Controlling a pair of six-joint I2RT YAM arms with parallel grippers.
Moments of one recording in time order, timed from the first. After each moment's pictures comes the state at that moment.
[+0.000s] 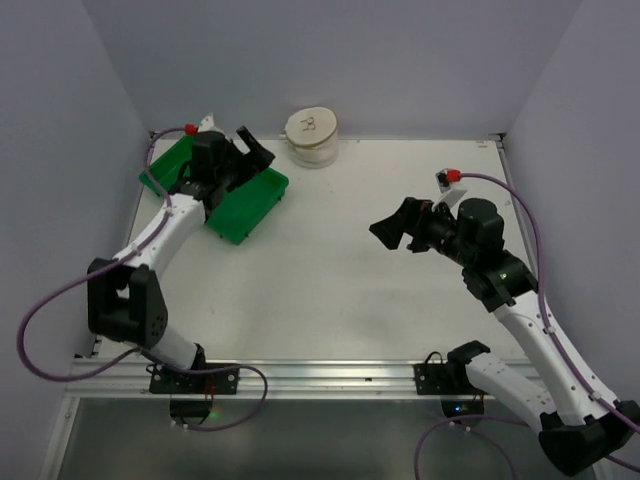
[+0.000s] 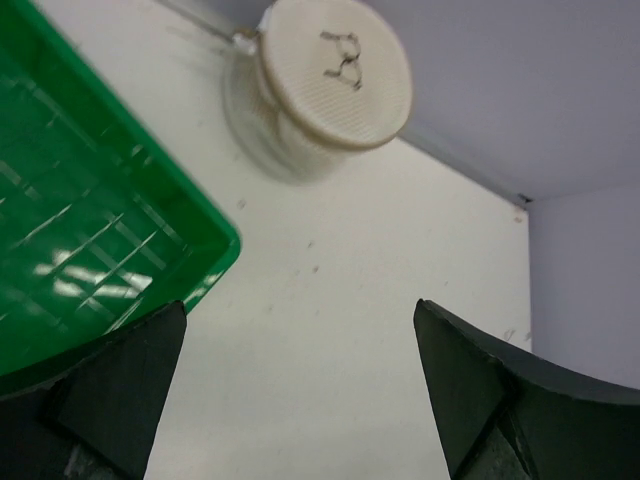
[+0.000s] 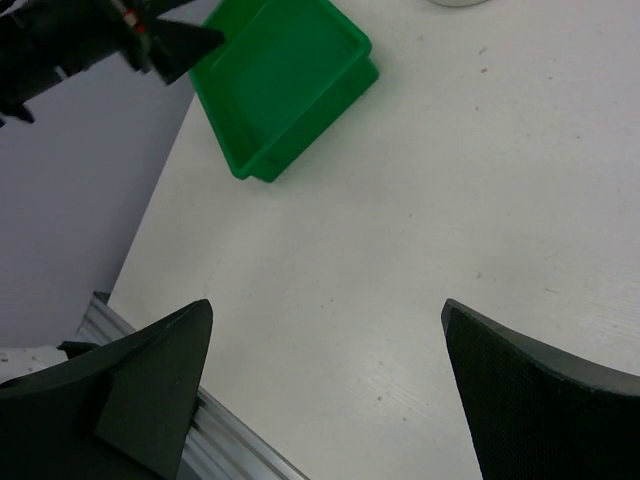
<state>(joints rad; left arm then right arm) -0.20 1.49 1.18 -0.17 0.05 -0.73 0.41 0.86 0.94 -0.41 -0.23 0.54</state>
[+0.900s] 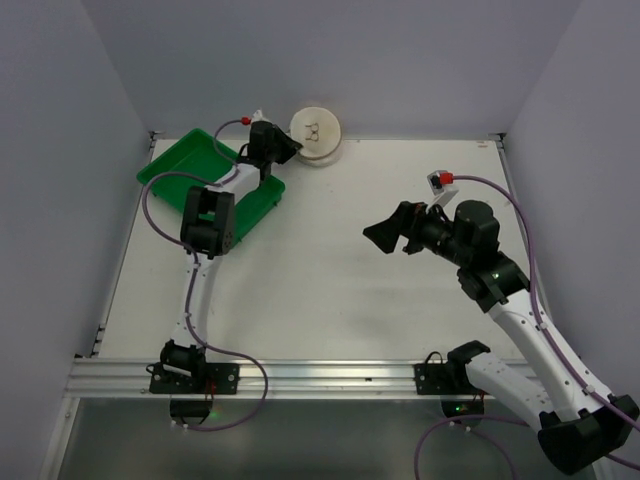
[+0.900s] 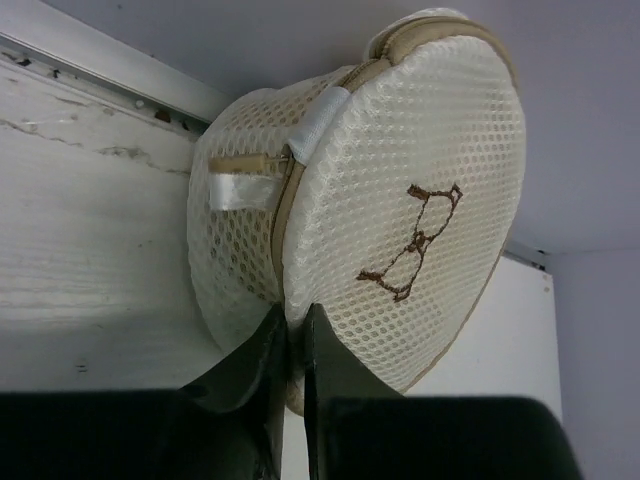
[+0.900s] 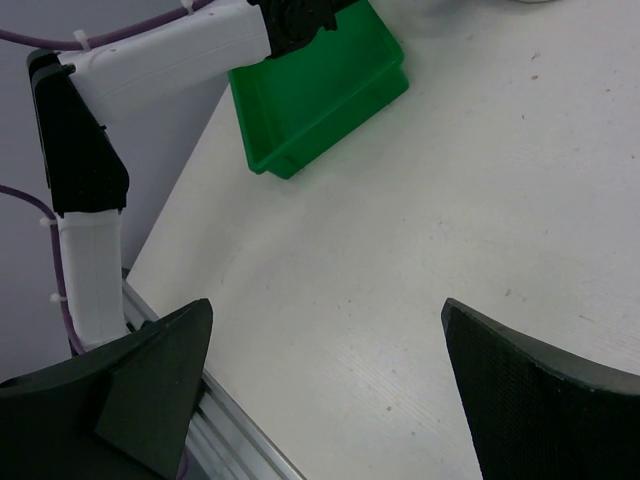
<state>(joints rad) -0.24 2.58 2.06 0.11 0.13 -0.86 0.40 0.86 0.86 -0.27 -0.35 0.53</state>
